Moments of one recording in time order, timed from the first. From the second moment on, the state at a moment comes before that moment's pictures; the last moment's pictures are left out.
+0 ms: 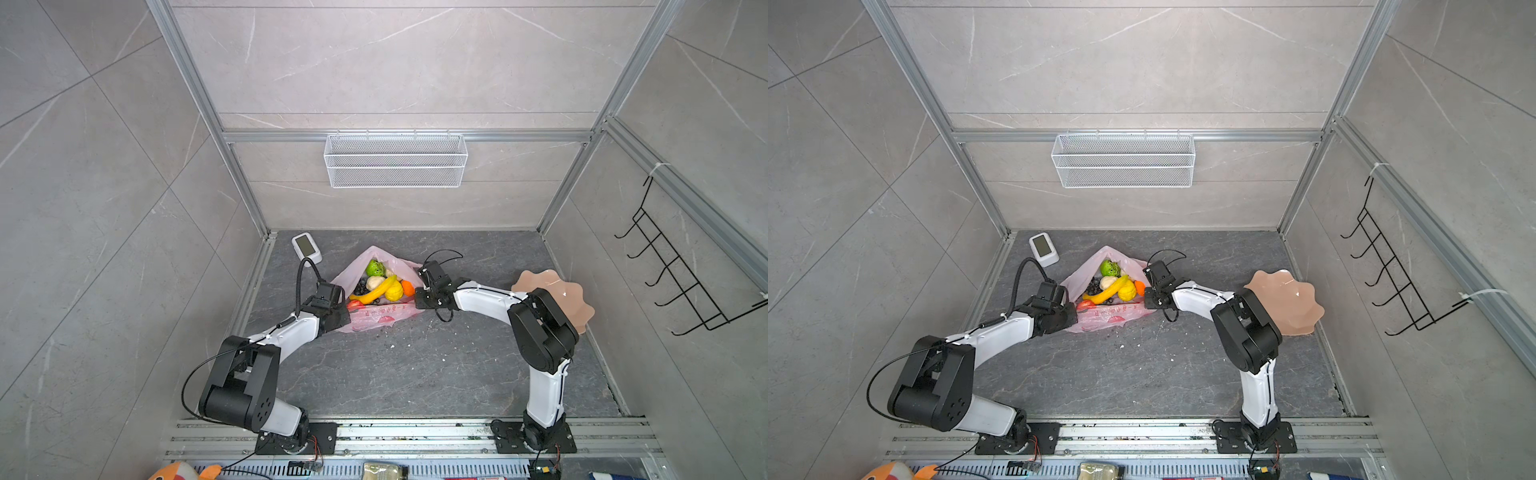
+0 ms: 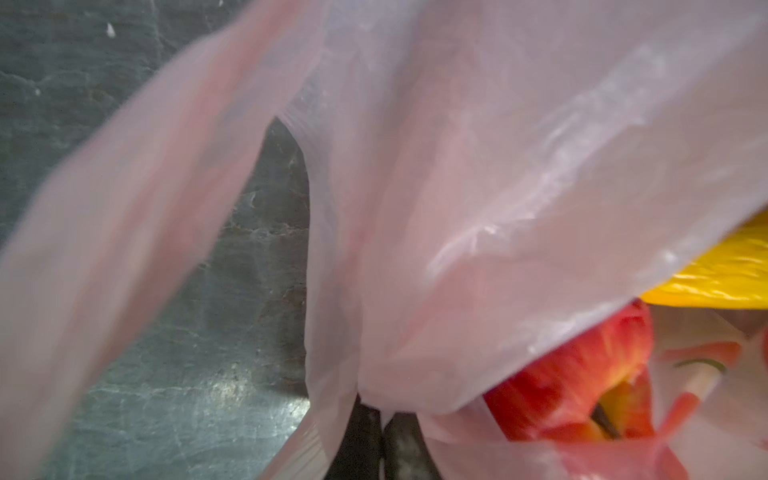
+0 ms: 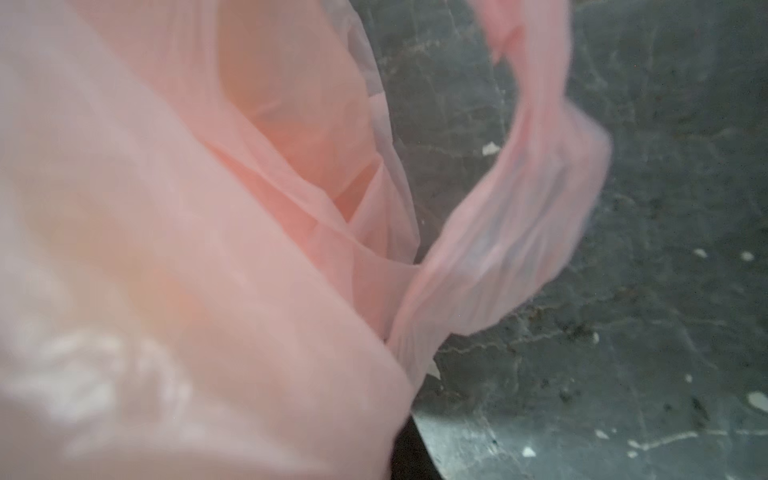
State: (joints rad) left arm -0.30 1.49 0.74 -0.30 -0.08 -0.55; right arm 0.60 1.97 1.28 -0.33 0.09 0.48
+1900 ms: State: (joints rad) left arm -0.33 1.41 0.64 -0.19 -0.04 -0.52; right arm -0.41 1.13 0.73 -0.60 0.06 0.88
